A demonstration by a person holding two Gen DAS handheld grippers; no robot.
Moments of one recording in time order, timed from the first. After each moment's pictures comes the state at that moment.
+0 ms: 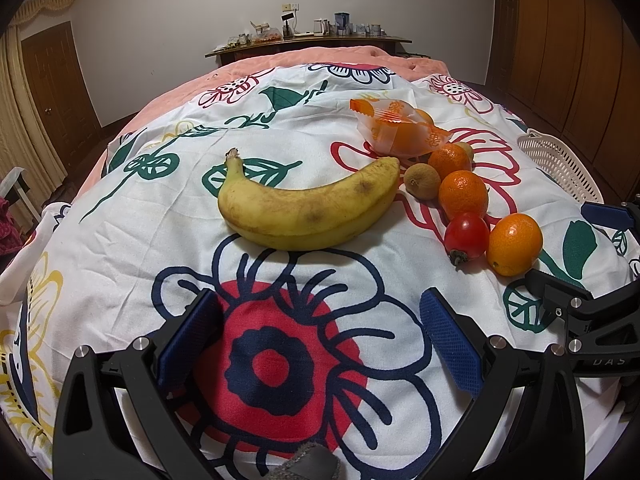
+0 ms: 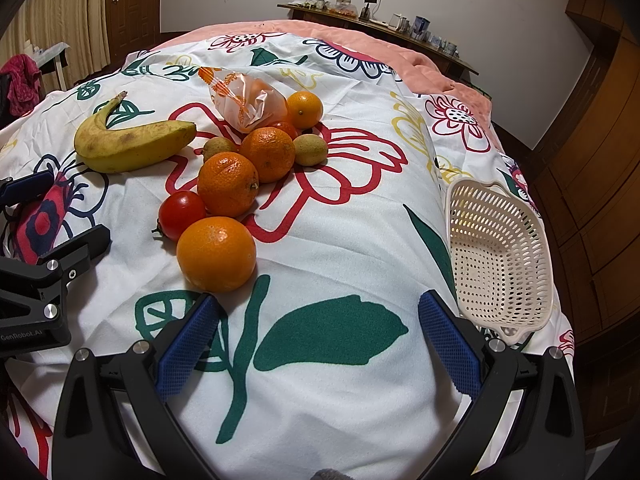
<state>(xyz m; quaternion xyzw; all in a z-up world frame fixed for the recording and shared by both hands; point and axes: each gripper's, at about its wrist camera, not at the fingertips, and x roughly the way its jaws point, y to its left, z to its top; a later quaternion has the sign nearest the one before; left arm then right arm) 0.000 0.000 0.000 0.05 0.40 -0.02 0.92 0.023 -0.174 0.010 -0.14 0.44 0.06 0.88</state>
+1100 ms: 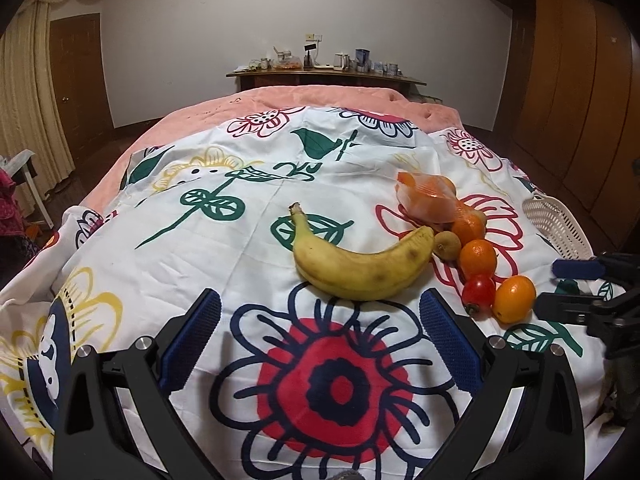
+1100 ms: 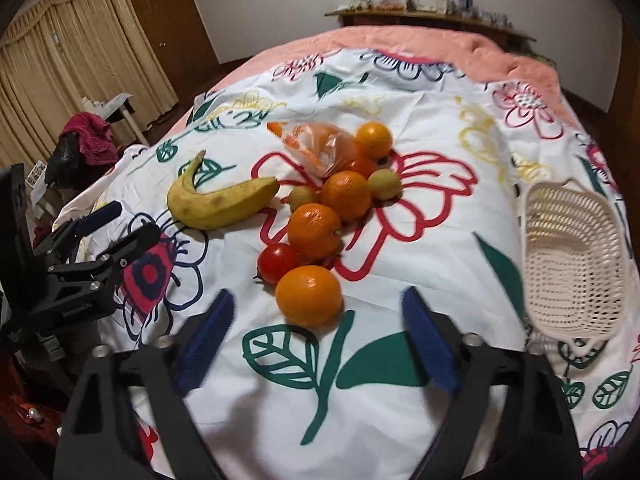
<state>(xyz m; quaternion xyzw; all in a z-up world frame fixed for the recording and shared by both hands) -0.011 0.041 0.040 -0.01 0.34 -0.01 0.94 0.045 -0.186 0.034 0.00 0.46 0.22 0.86</state>
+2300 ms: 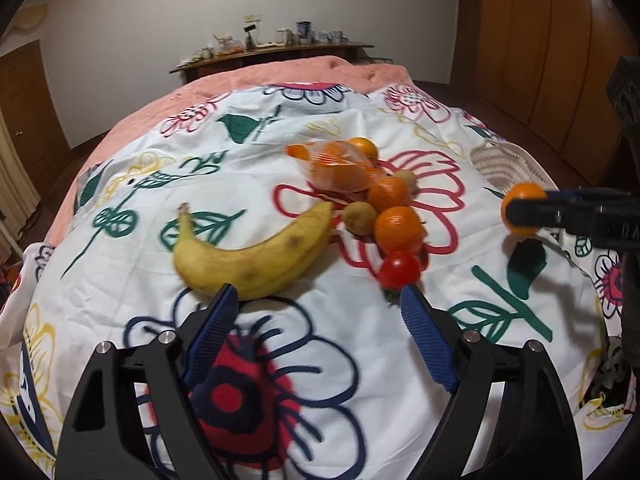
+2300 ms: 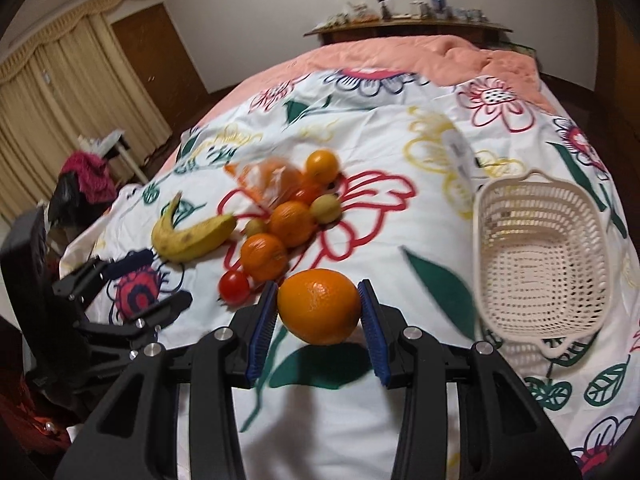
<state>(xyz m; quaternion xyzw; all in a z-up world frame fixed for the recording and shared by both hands) 0.006 -0.028 0.033 0.06 0.39 -0.09 0.91 0.051 -0.241 0.051 0.06 0.43 0.20 0.88</state>
